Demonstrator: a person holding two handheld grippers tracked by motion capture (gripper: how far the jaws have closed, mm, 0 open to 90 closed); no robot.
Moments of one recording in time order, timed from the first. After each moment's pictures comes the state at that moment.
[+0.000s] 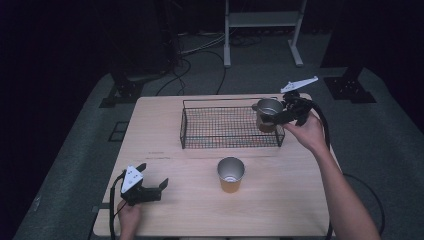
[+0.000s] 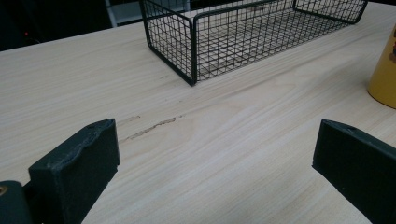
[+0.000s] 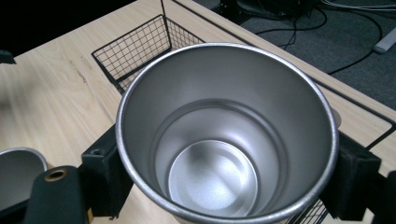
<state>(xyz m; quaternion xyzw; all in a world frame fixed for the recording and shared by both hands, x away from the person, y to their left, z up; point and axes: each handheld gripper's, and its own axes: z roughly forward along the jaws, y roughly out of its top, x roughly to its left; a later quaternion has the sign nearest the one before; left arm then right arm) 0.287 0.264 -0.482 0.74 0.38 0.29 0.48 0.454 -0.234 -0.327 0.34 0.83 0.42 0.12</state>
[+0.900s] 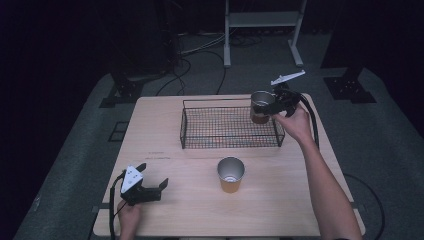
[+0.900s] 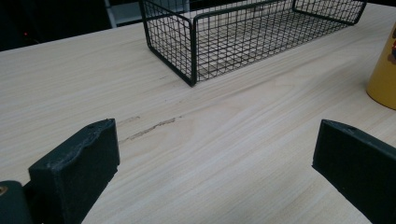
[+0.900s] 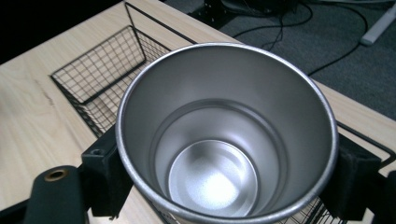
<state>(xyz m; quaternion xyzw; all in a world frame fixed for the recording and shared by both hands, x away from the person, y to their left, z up) 0.288 0.265 -0.482 0.74 0.37 0.29 0.48 0.498 -0.217 -0.340 0.38 0.82 0.41 0.12</state>
